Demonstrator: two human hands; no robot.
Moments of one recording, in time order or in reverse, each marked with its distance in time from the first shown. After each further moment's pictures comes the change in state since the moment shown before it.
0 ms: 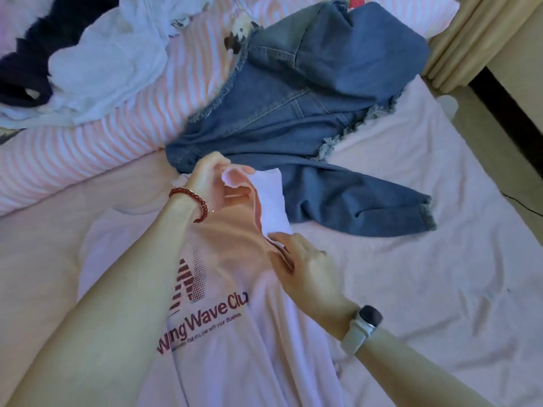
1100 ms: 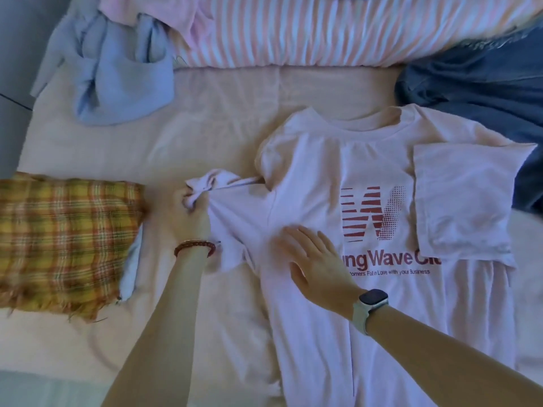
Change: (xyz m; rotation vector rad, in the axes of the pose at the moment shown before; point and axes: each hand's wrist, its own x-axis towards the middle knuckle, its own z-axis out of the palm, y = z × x) left_hand -0.183 -0.240 -0.348 0.000 1.162 0.239; right_hand -0.100 -0.149 0.278 -0.334 -0.659 -0.503
